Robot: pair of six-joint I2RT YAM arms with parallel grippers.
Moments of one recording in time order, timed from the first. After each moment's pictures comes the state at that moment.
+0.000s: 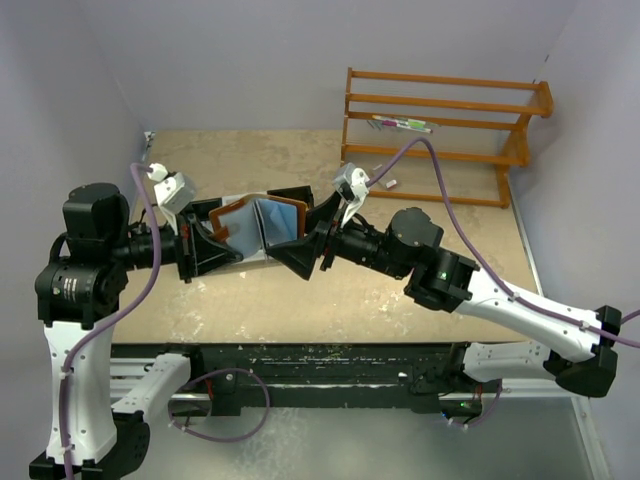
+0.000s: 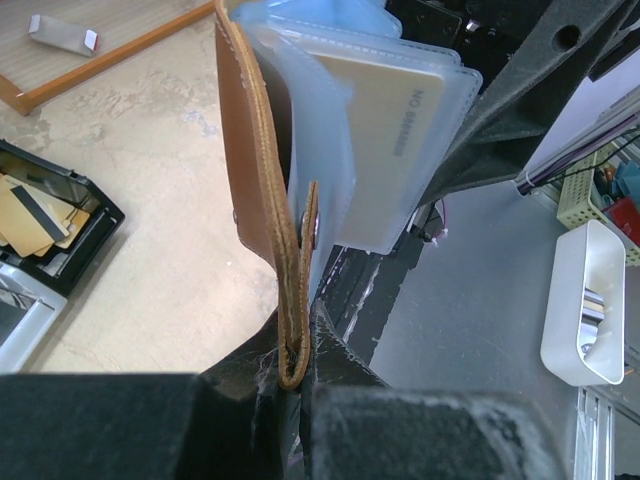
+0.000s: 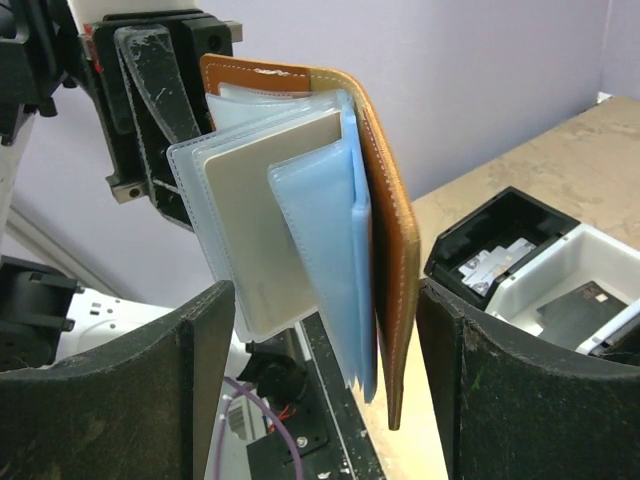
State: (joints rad) left arm -0.06 0.88 1.51 -1.13 1.09 0.06; right arm 1.13 1.14 1.19 0.07 -0.07 0.36
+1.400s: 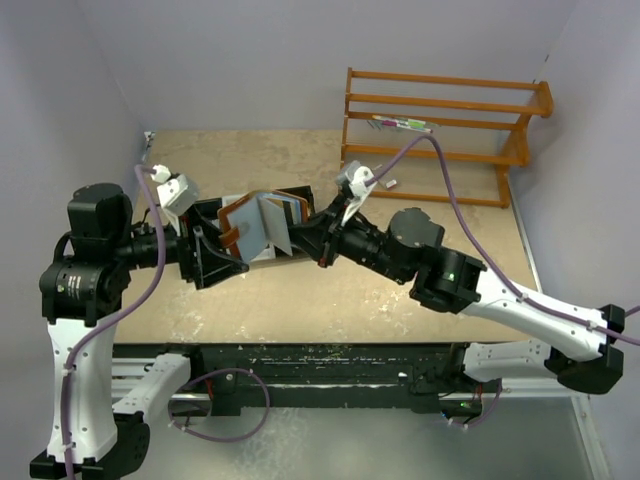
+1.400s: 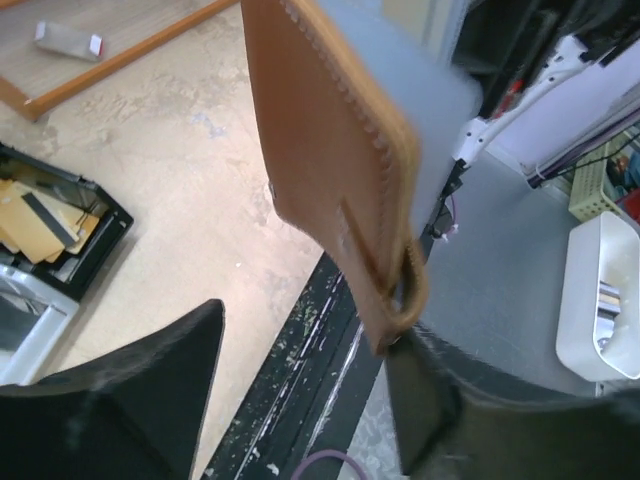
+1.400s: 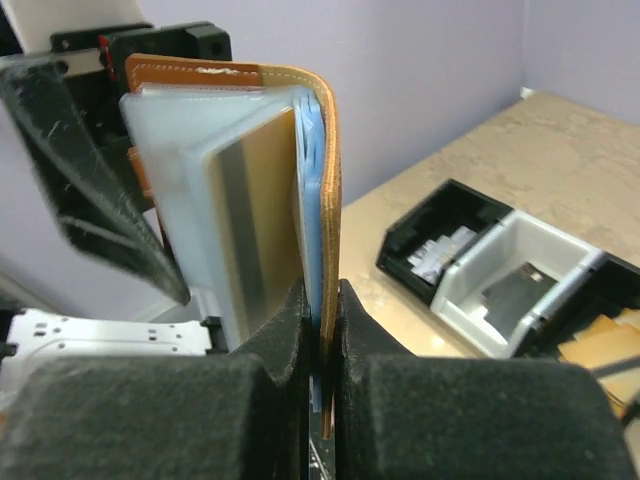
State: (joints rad) left arm -0.06 0.89 1.50 -1.12 1.10 0.09; right arm 1.16 1.12 1.22 0.00 0.08 0.30
